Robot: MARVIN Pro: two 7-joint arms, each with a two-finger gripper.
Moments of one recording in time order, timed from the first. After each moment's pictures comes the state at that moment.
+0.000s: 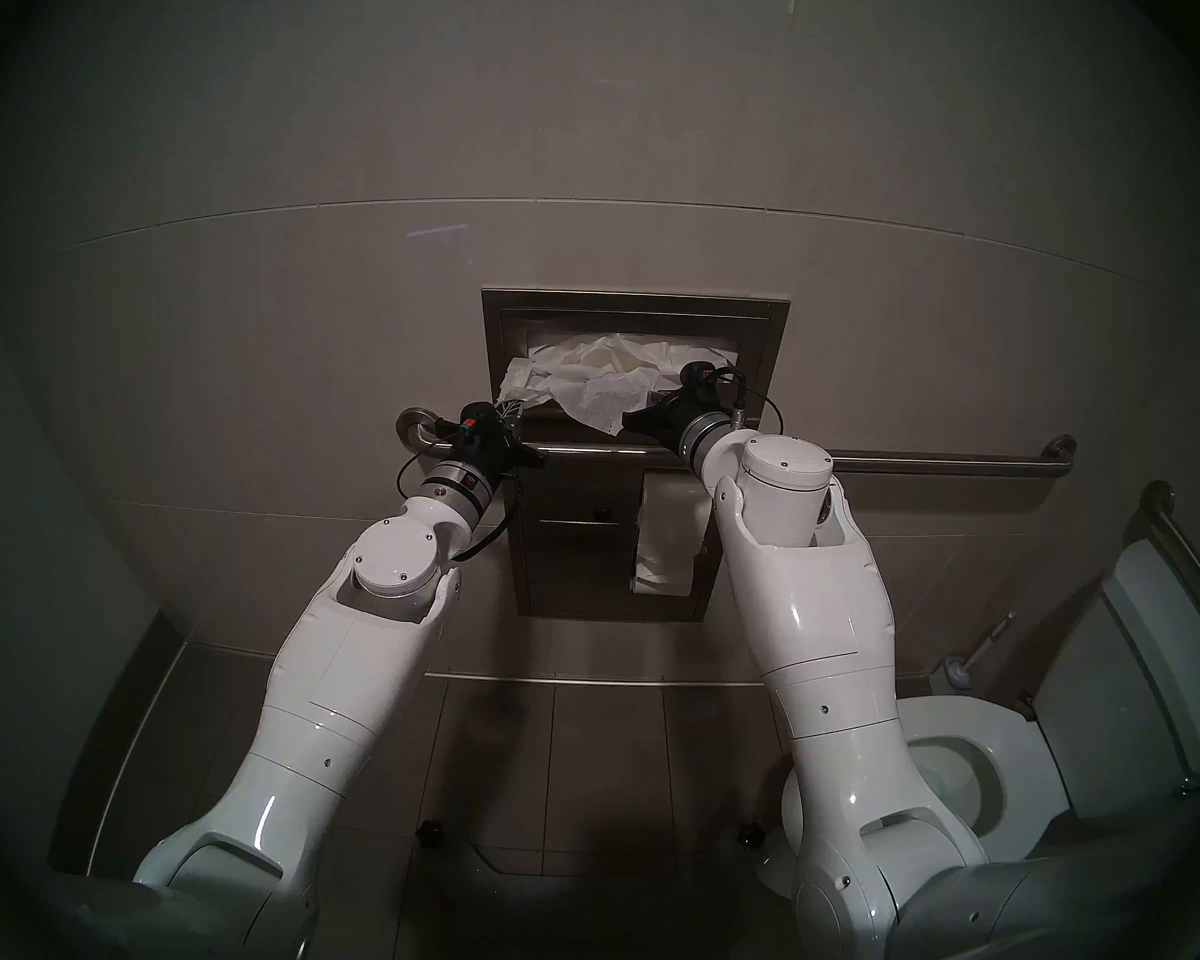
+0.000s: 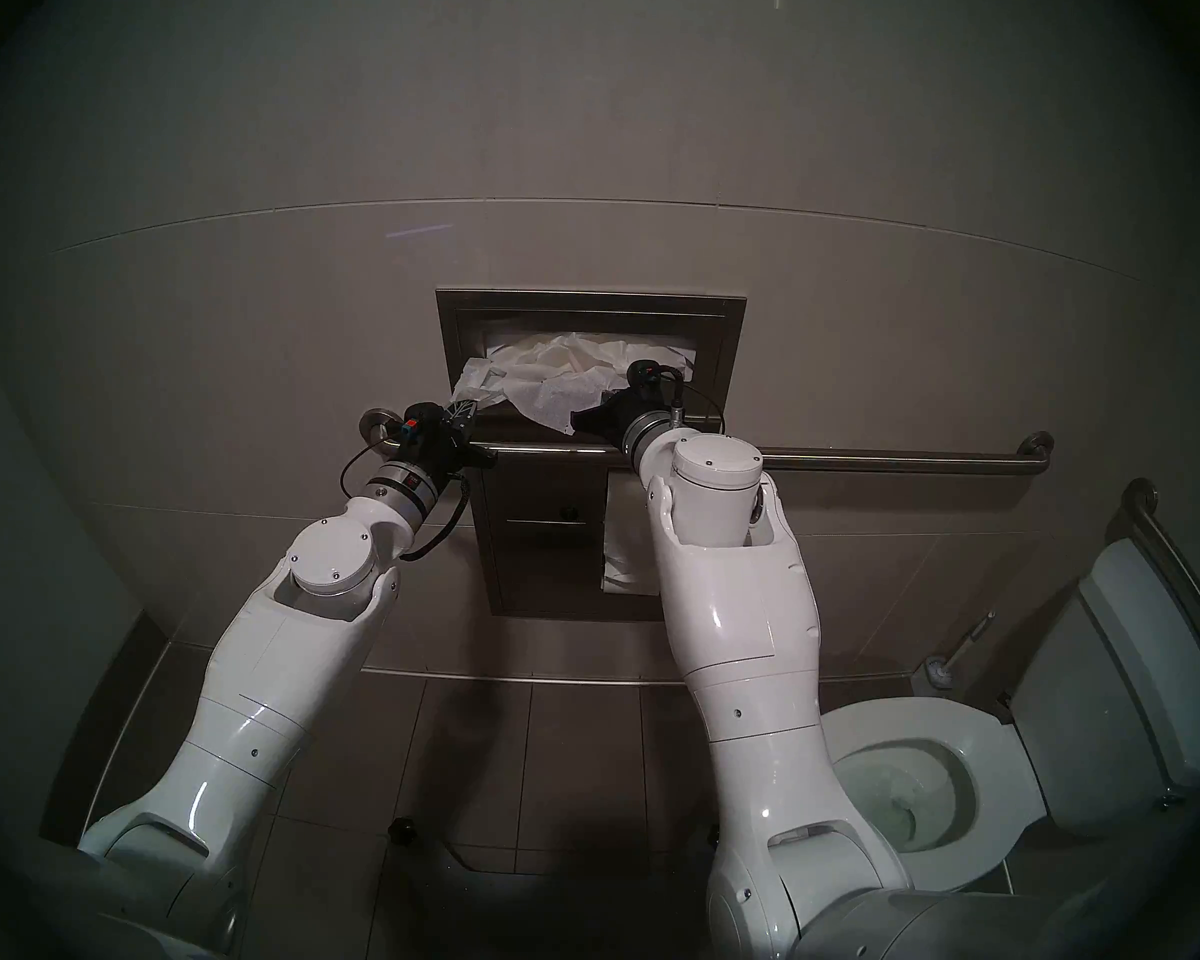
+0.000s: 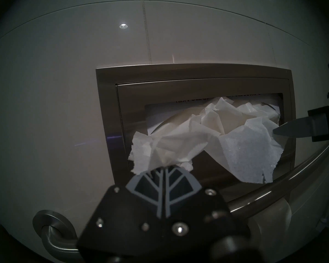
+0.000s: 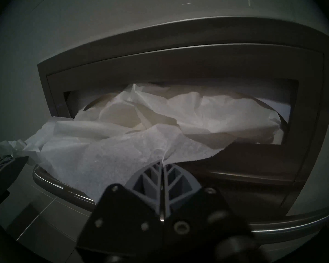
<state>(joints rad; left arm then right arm) 1.36 -1.34 -1.34 -1.50 -0.13 -0.05 -0.08 -1.26 -1.65 1.45 -1.60 0.02 0.52 0.15</state>
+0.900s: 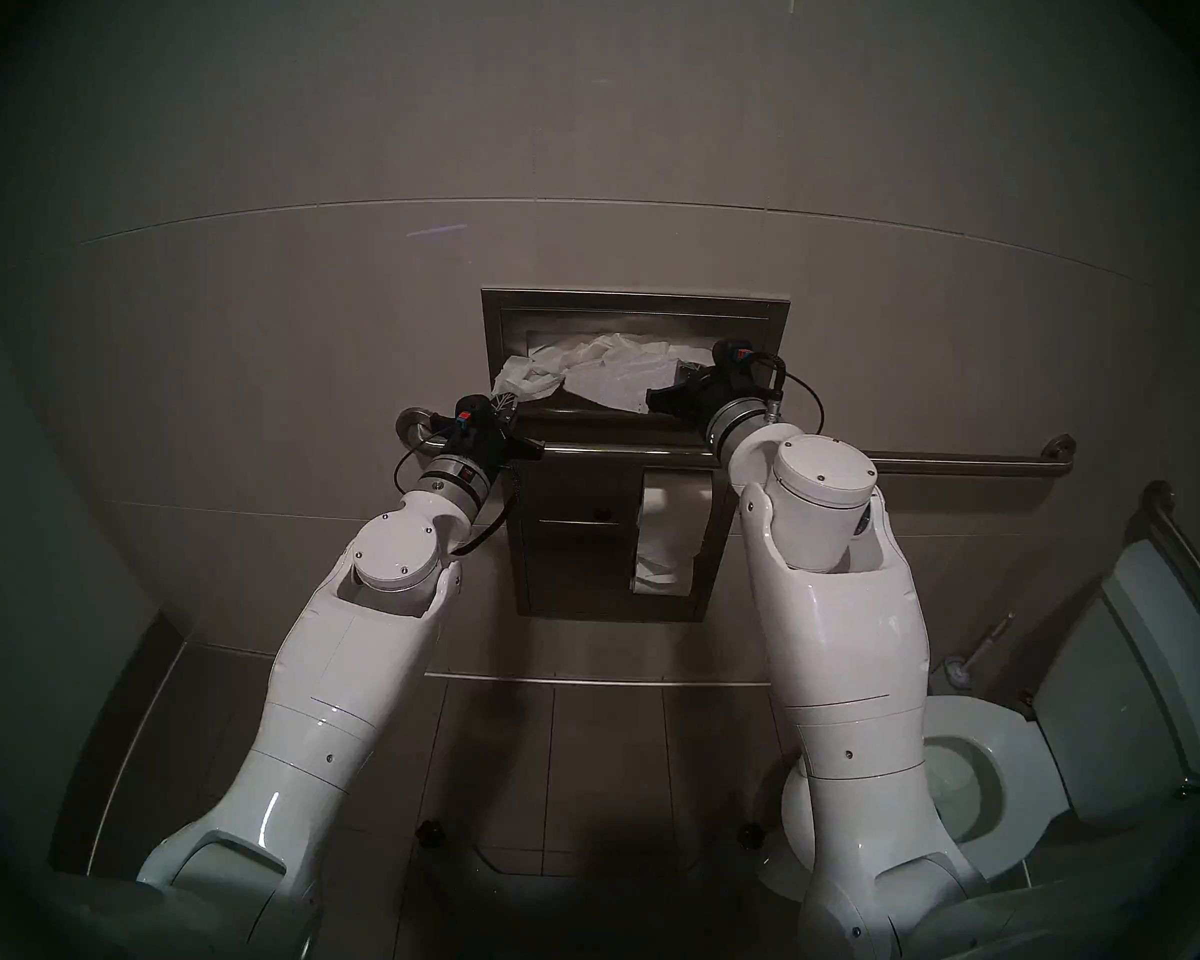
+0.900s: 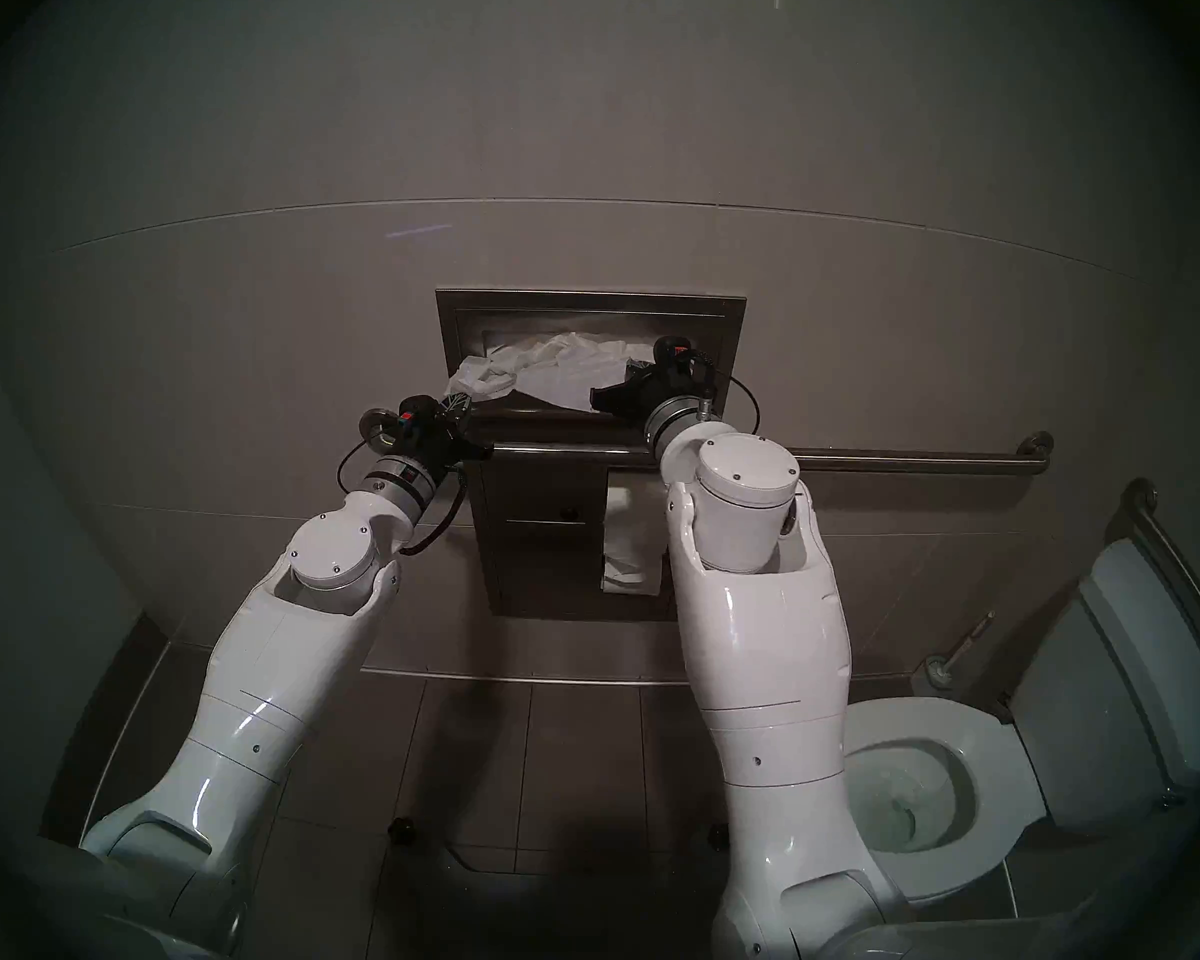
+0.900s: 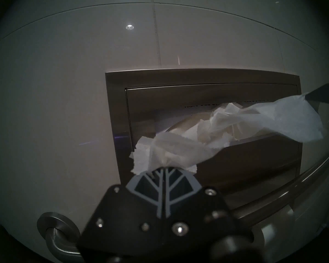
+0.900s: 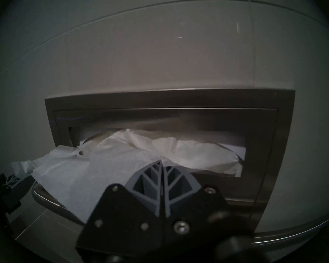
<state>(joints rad) 1.36 -1.35 -1.35 -1.50 -0.14 -0.04 -0.05 -1.37 -1.64 1.47 -1.85 -0.01 0.52 0.10</state>
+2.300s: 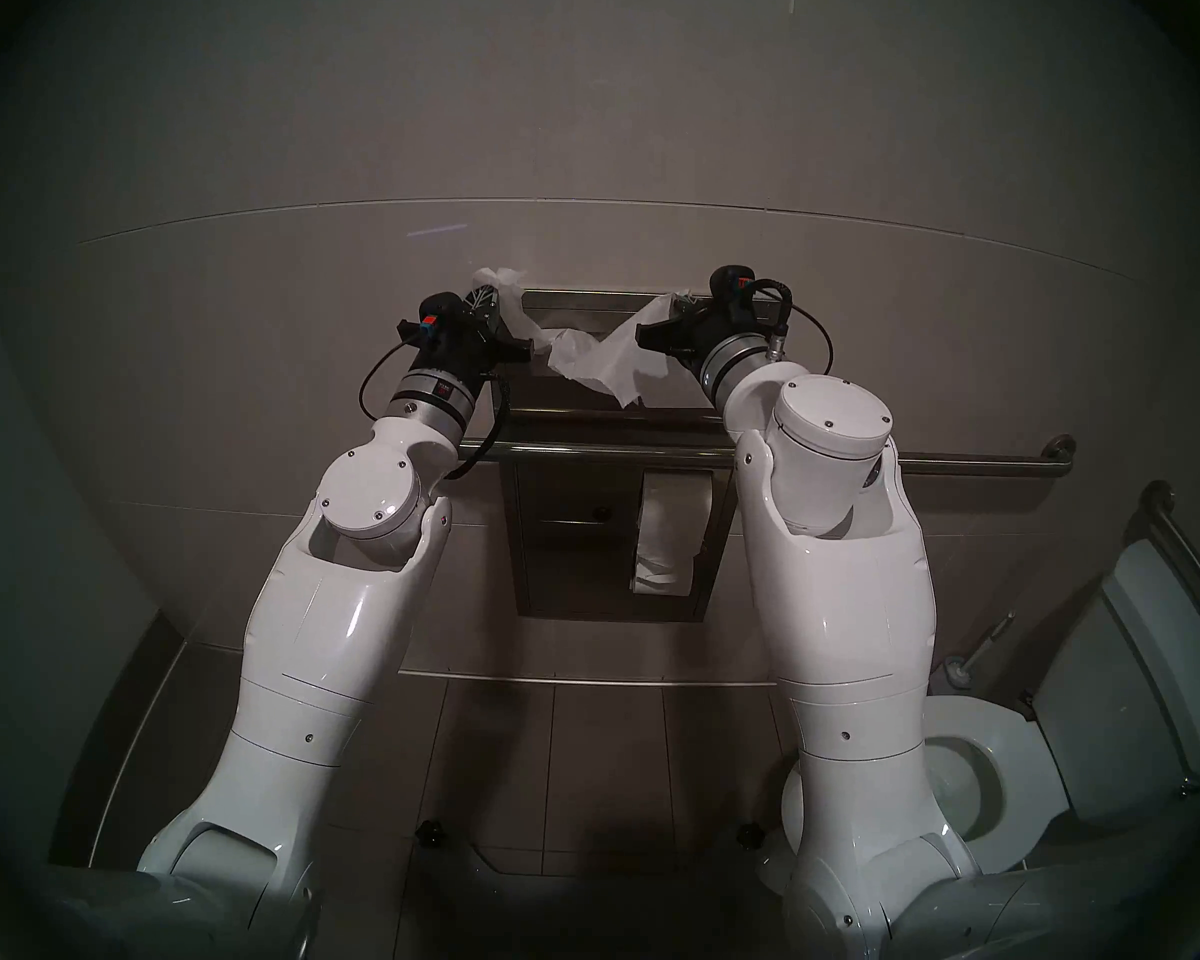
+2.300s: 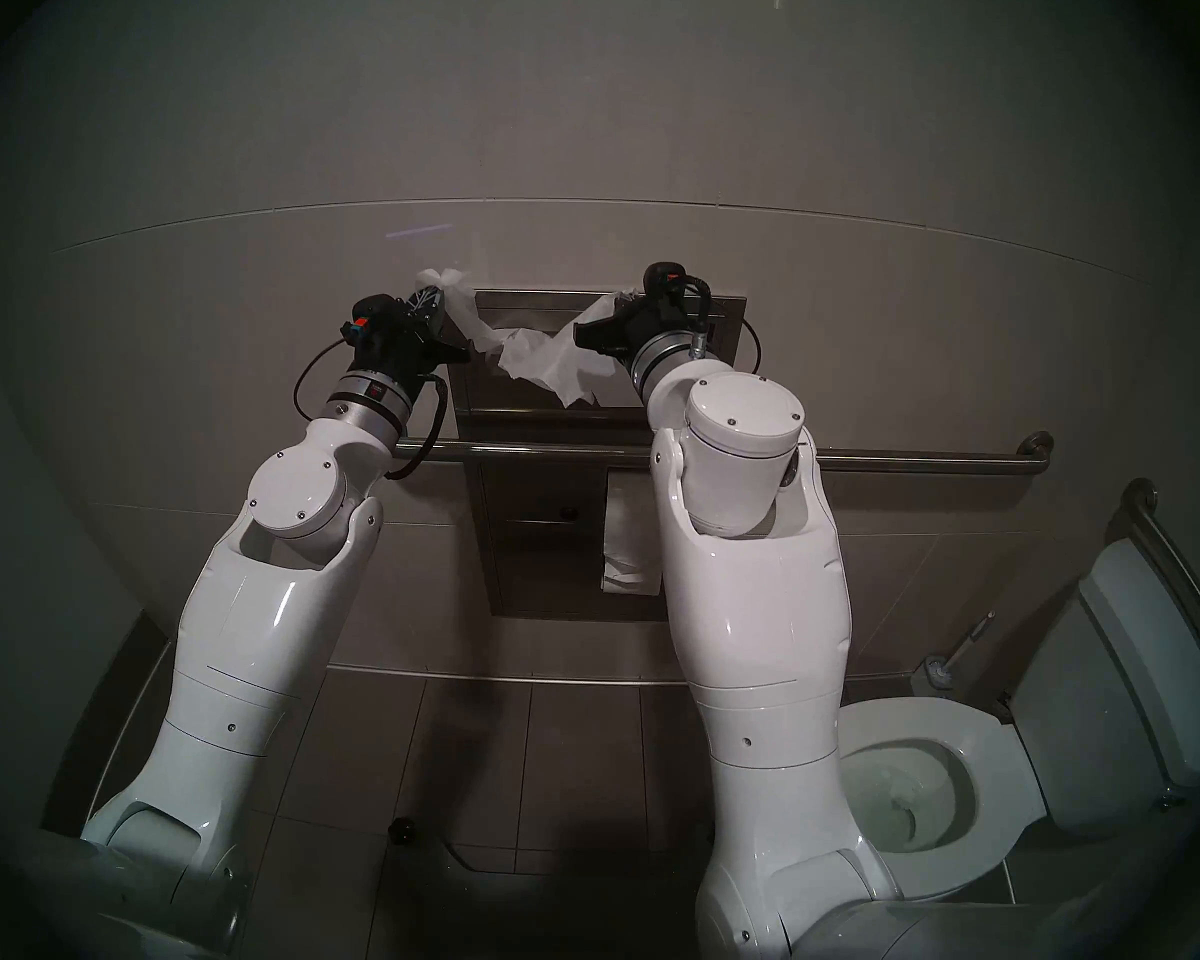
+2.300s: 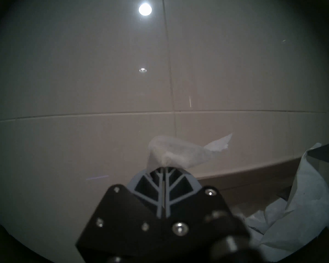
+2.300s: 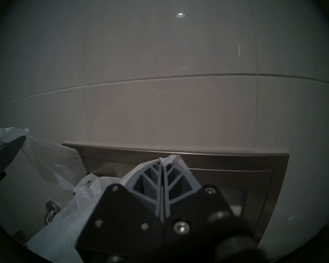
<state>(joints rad) 1.32 -1.36 -1.40 -1.74 -0.19 -0.01 0.02 -1.26 -1.68 1.41 -1.92 -0.03 0.59 0.06</state>
